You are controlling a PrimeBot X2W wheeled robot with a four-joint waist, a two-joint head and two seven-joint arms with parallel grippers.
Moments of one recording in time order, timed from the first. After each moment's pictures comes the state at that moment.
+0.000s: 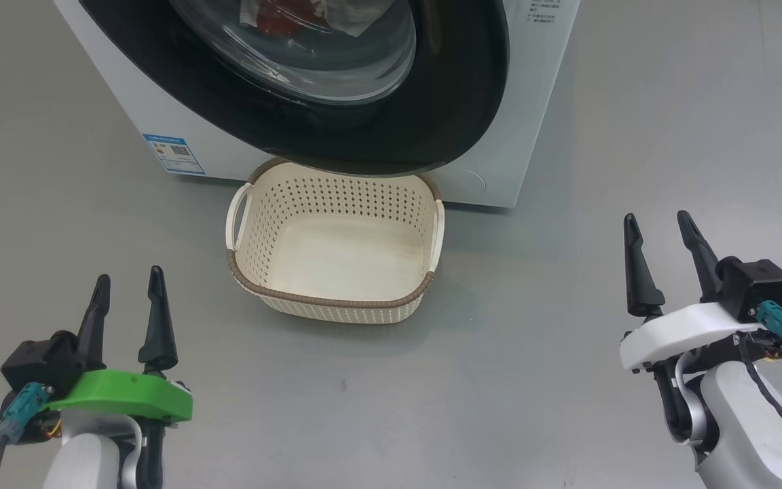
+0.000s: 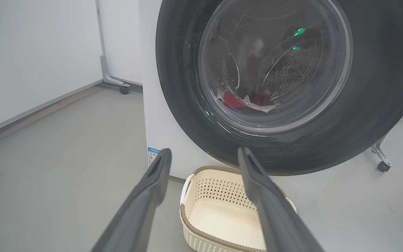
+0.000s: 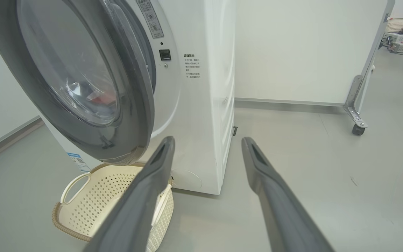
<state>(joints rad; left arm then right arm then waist) -0.19 0.05 -0.04 0.31 -0.46 -0.12 -0.25 -0.25 -0.28 0.38 0.25 0.56 -0.08 -0.24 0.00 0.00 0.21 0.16</state>
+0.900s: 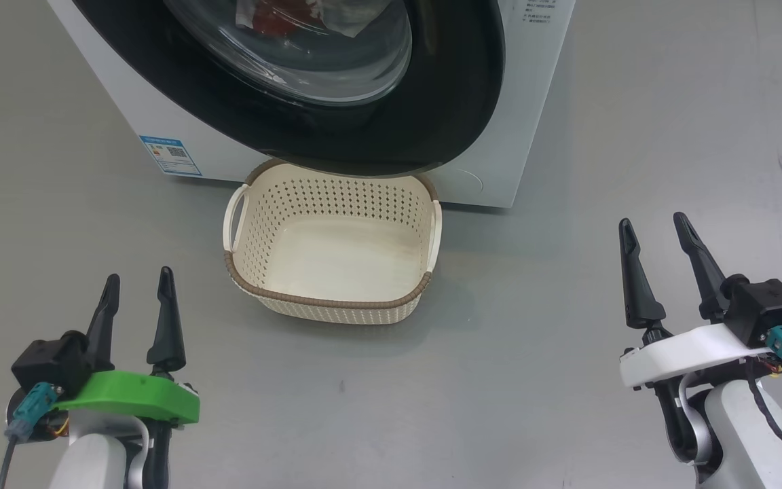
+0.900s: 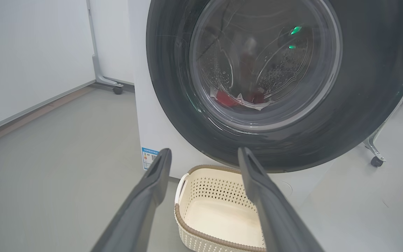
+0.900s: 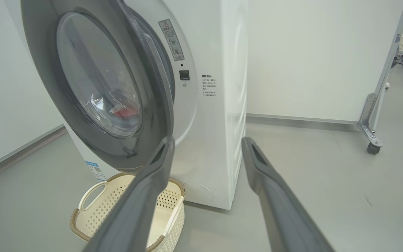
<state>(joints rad) -0.18 0.05 -0.06 0.31 -0.46 -0.12 -0.25 -0.16 -0.25 0.31 0.11 0.47 -0.11 -0.25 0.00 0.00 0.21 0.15</state>
